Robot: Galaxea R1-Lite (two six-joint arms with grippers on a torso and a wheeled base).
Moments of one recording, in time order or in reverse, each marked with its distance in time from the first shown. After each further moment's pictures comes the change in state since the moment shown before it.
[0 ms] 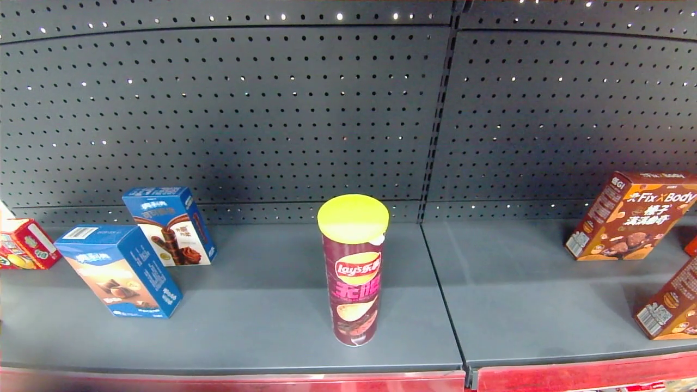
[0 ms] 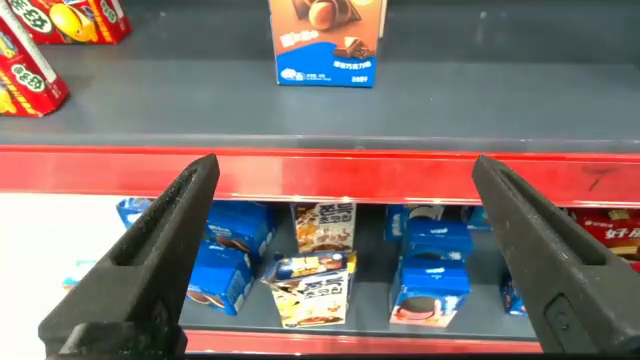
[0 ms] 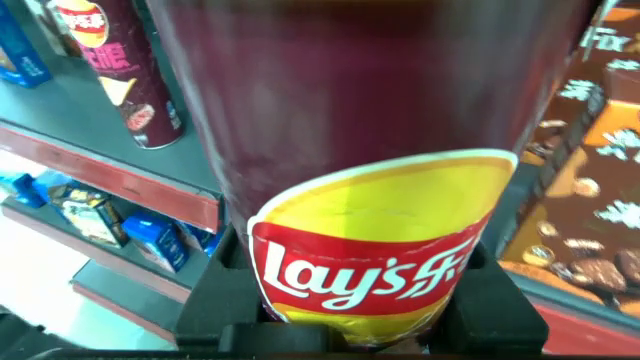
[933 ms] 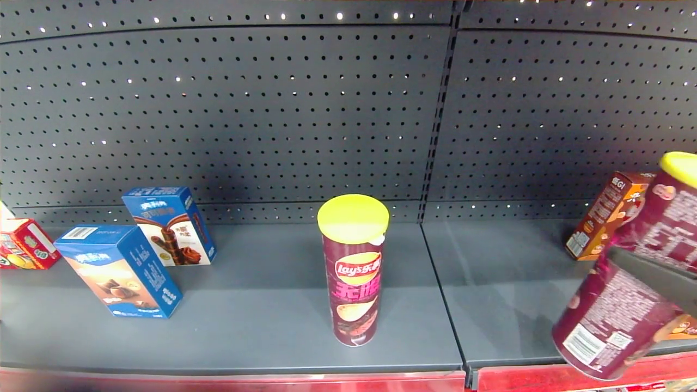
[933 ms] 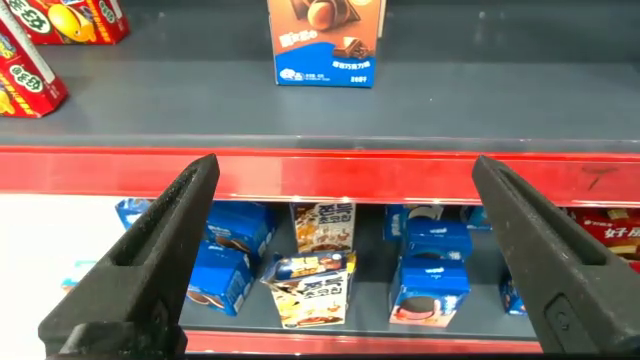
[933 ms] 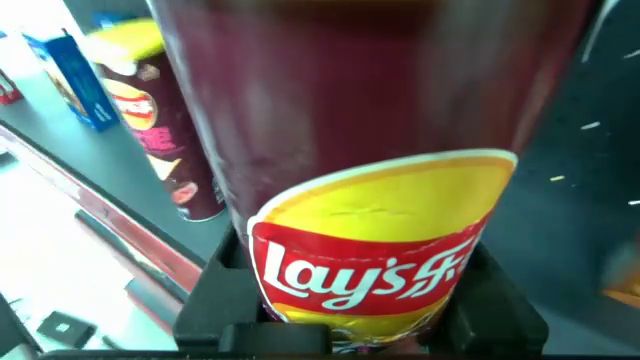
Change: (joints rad) left arm 0.000 0.000 0.000 0.000 -0.001 0.000; right arm 0.197 0.528 -0.023 -0.540 0.004 0.035
